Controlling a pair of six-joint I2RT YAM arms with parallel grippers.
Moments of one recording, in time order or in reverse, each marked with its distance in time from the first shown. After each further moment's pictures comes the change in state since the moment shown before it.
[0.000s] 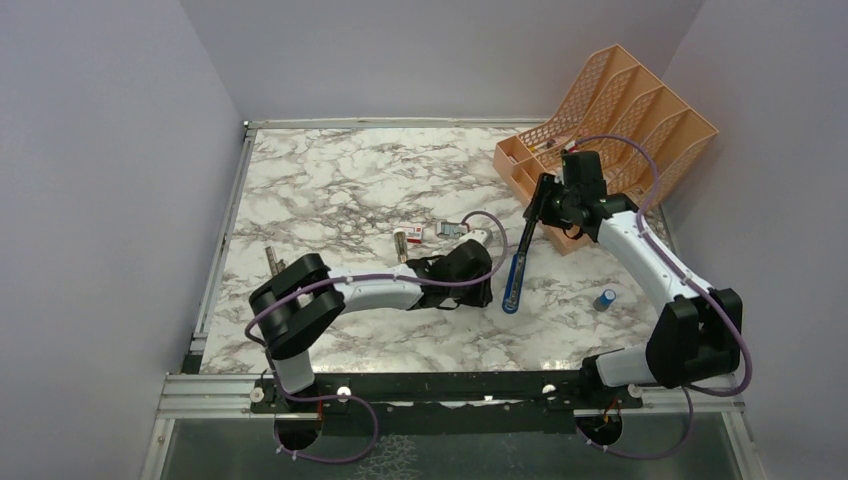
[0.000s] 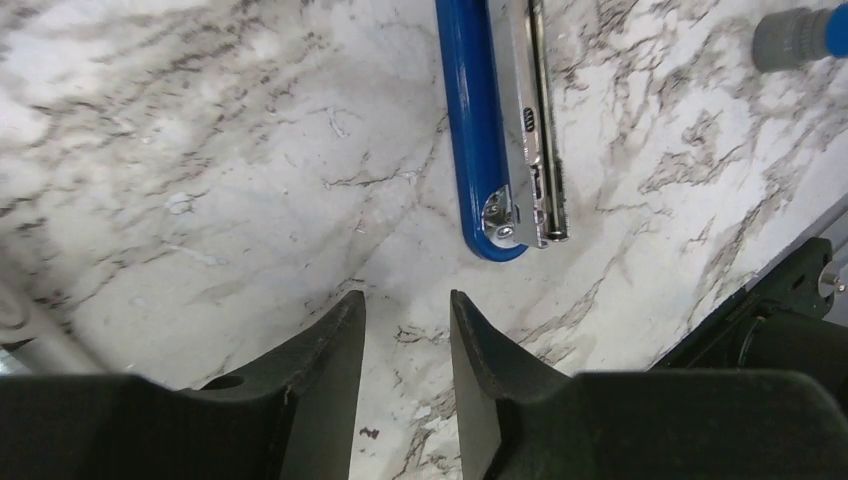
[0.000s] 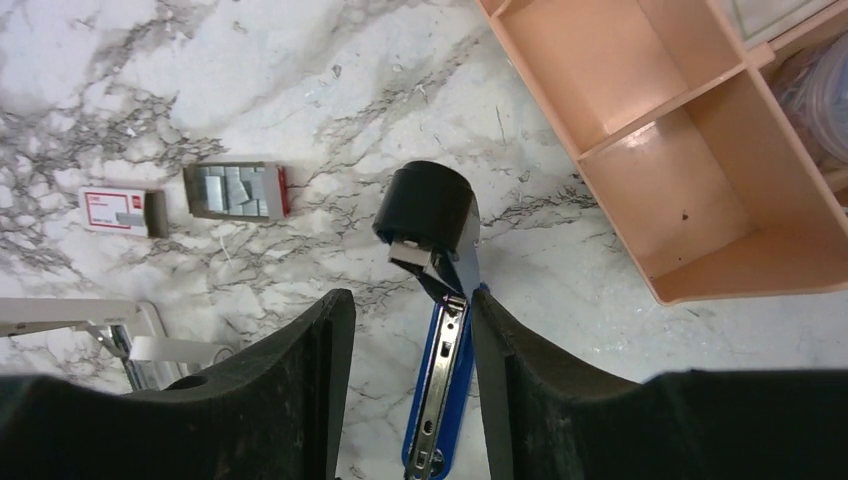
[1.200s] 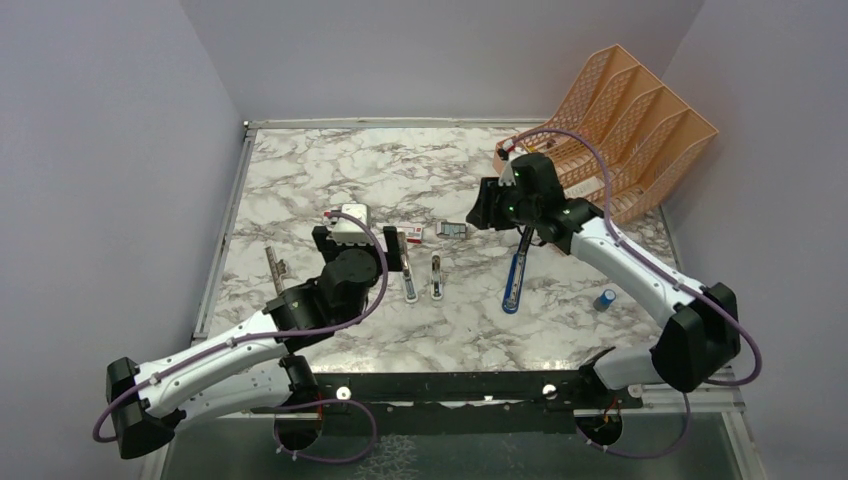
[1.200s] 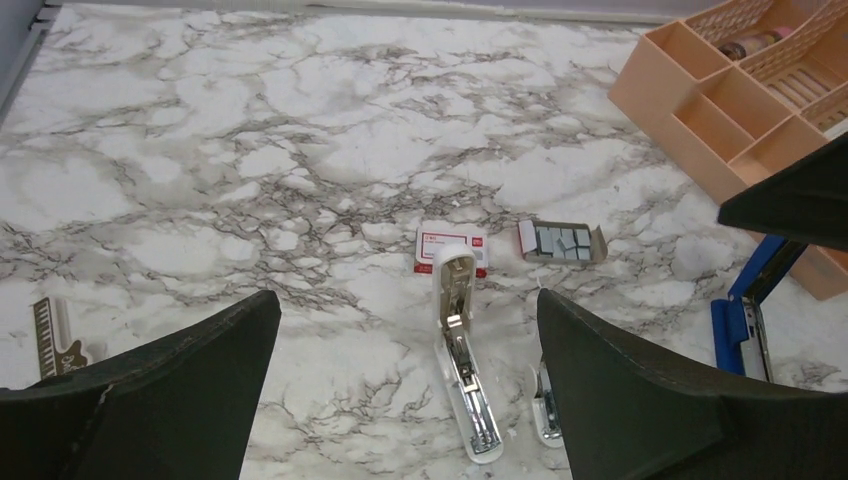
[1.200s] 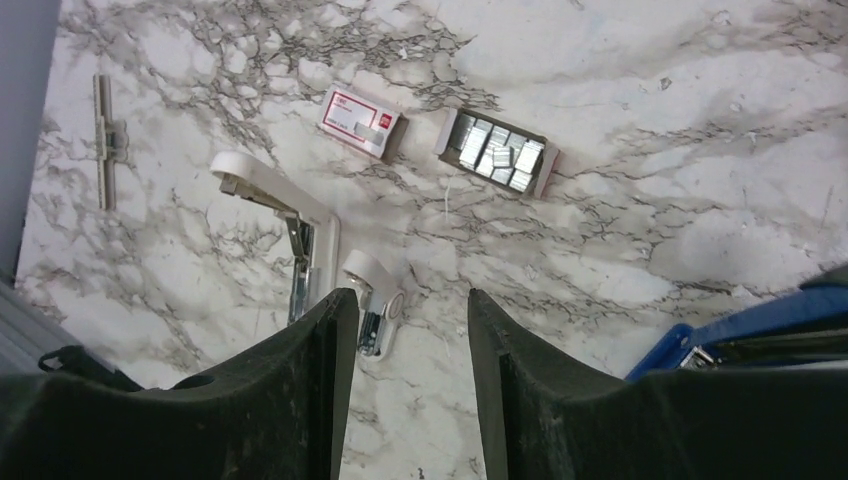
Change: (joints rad) left arm 0.029 -0.944 -0.278 -0.215 -0.855 0.377; right arm 0.303 -0.062 0.042 0.109 -0.105 -0.002
